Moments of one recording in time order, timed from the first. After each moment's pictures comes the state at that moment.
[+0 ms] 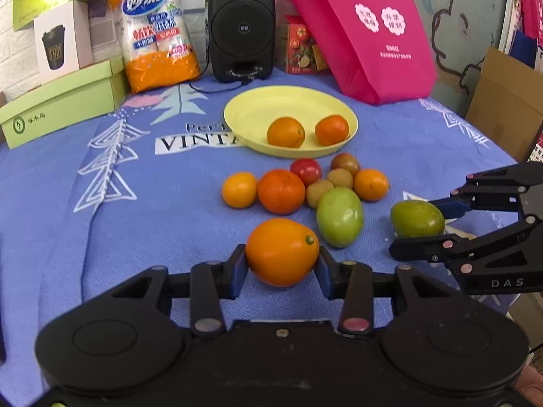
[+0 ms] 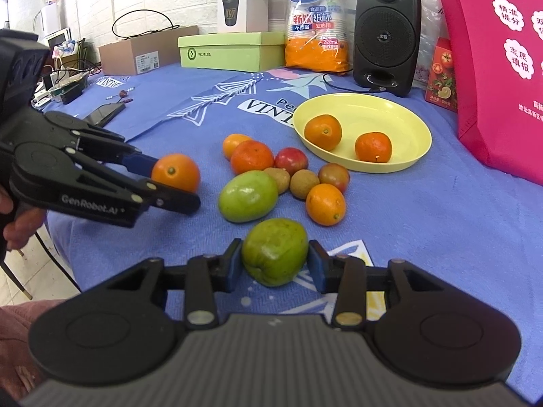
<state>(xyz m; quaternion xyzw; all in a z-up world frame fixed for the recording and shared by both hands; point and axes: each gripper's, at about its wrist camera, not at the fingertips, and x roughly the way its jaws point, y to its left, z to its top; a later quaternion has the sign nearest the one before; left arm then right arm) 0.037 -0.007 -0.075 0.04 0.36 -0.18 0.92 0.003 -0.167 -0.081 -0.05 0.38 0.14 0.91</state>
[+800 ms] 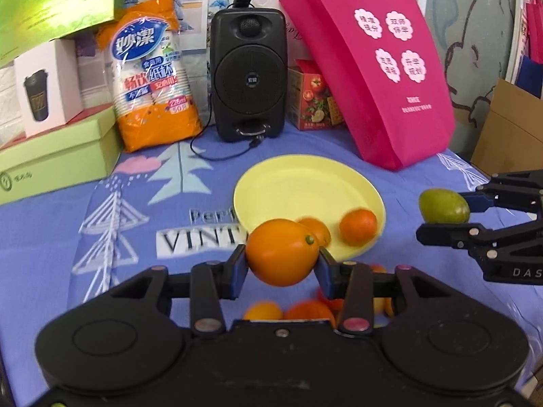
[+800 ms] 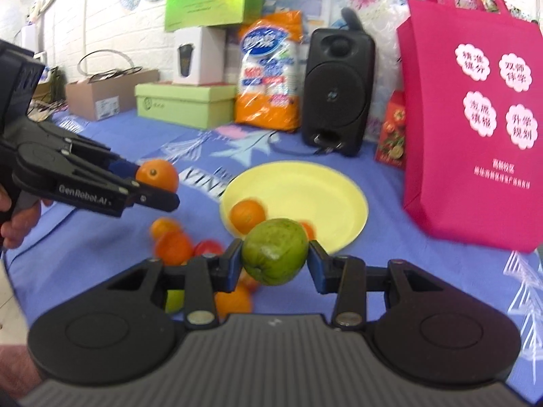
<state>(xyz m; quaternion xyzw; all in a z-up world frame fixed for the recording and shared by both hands) 0.139 -0.021 -0.033 0.03 0.32 -0.18 0.93 0.061 -0.209 -0.031 -0.07 0.31 0.08 0.94</state>
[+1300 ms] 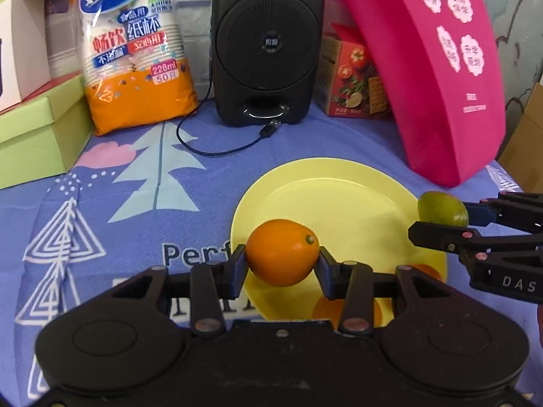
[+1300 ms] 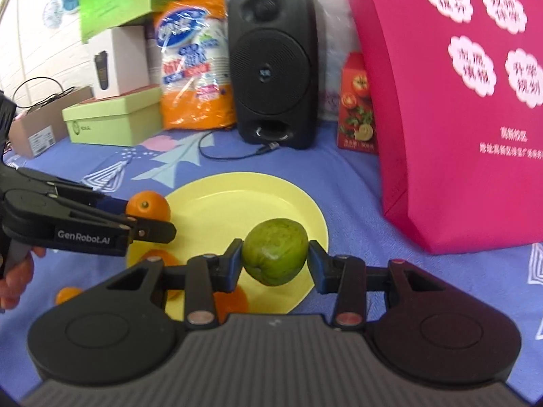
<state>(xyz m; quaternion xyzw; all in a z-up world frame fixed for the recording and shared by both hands) 0.266 -0.047 -0.076 0.01 0.38 -0.15 0.91 0.173 -0.255 -0.070 0.01 0.35 0.02 0.94</state>
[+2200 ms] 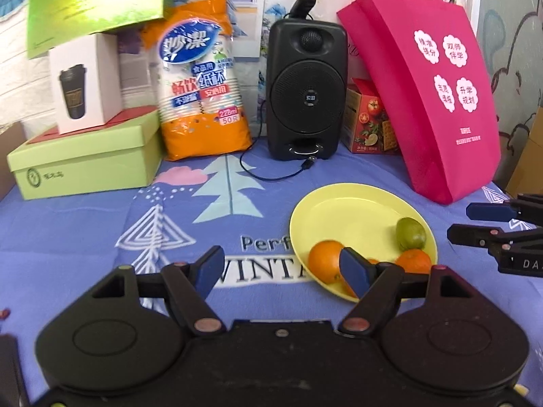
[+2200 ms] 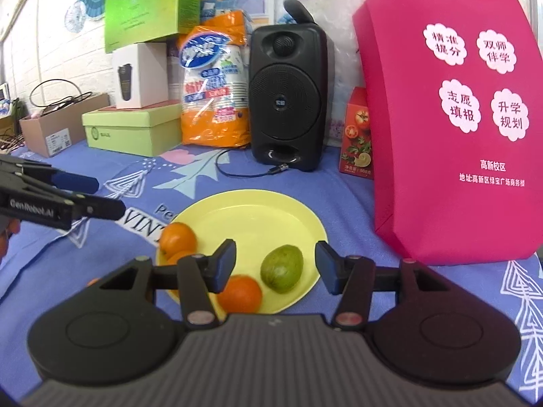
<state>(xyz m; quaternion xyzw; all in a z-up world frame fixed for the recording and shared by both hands) 0.163 0.008 -0.026 0.00 0.31 -0.11 0.94 0.122 -0.239 -0.034 -0.02 0.32 0.04 0.95</state>
